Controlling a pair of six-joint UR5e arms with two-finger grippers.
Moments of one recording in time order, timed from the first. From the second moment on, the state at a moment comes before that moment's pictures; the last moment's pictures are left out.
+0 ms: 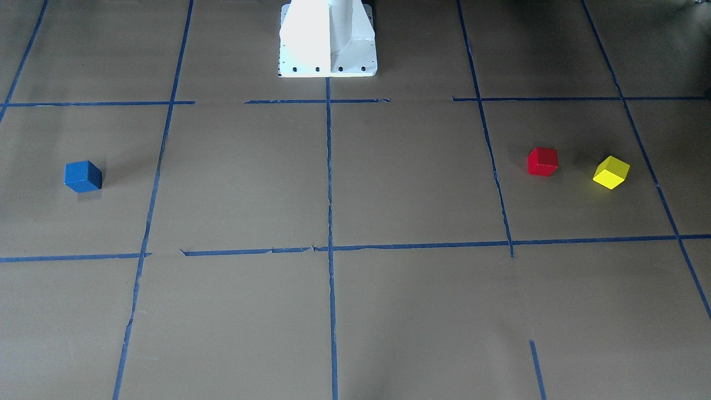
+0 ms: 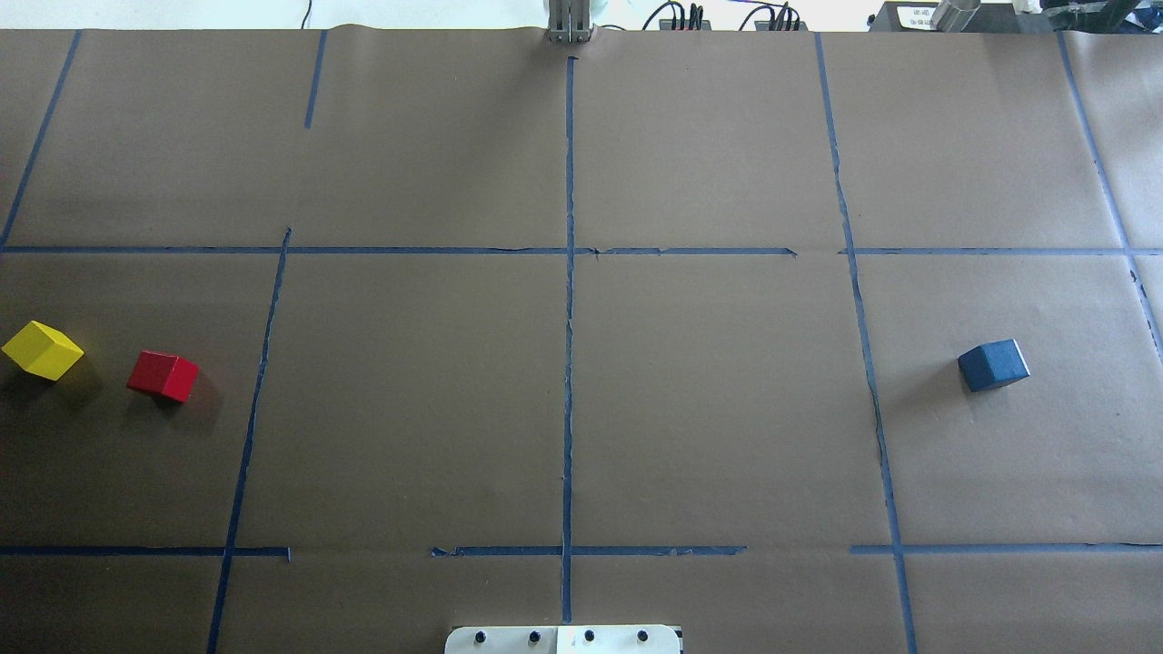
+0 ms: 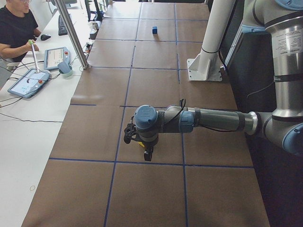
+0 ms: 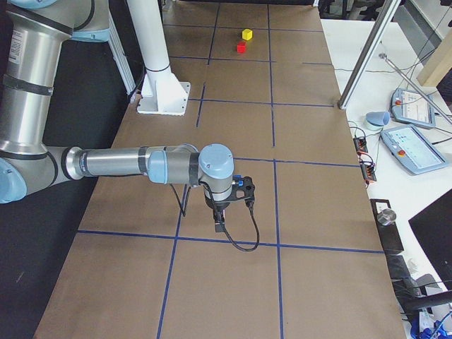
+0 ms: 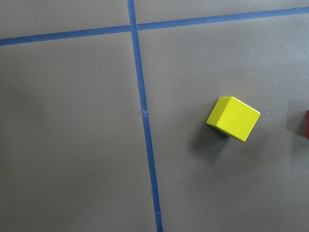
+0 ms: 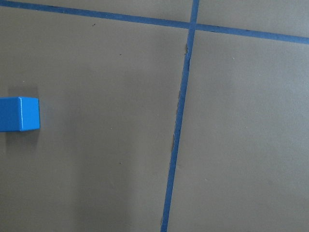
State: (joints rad) left arm -1.55 -1.37 -1.85 -1.47 -2.43 0.14; right arm 1.57 -1.86 1.95 -1.65 2.36 -0.12
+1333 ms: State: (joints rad) left arm -1.55 -1.36 -1.85 -1.48 -2.43 0.13; right arm 1.55 -1.85 1.93 -1.62 2.36 -0.12
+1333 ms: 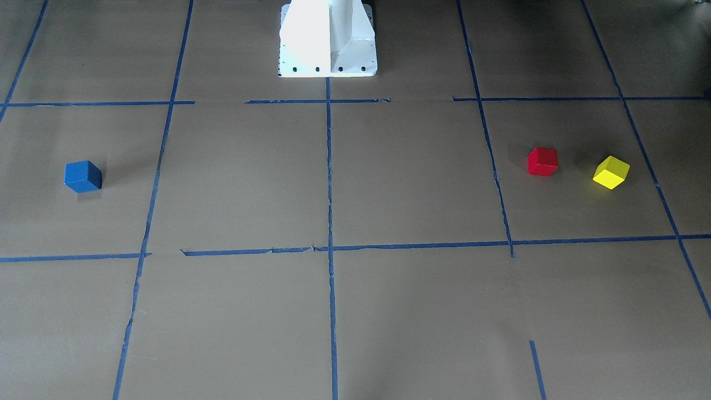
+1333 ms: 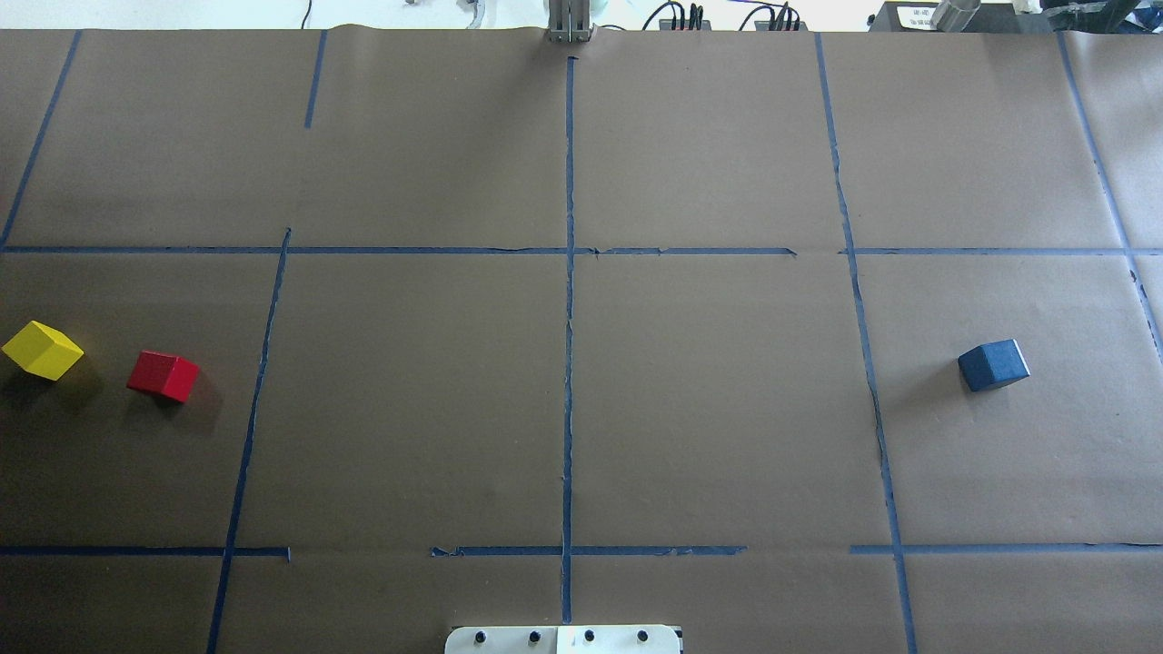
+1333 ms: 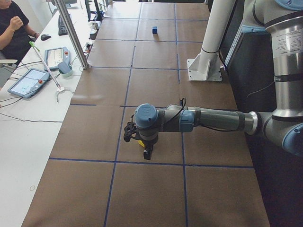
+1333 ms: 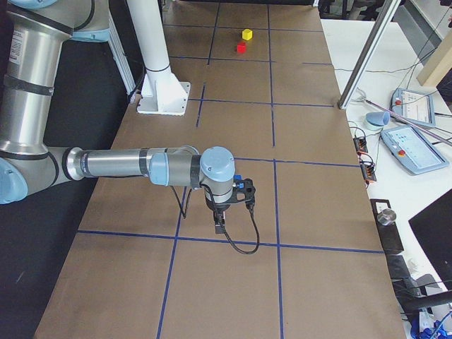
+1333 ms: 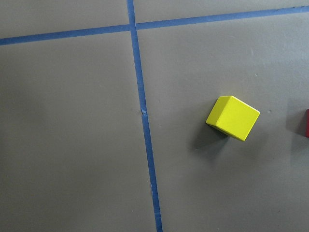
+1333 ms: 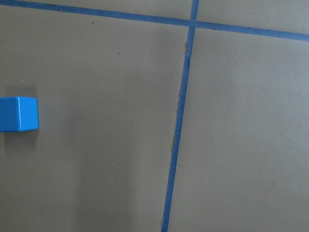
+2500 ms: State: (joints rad) left arm -1.55 -1.36 -1.86 -1.48 -2.44 0.13; right arm 1.07 -1.72 1.92 -1.30 2.29 0.37
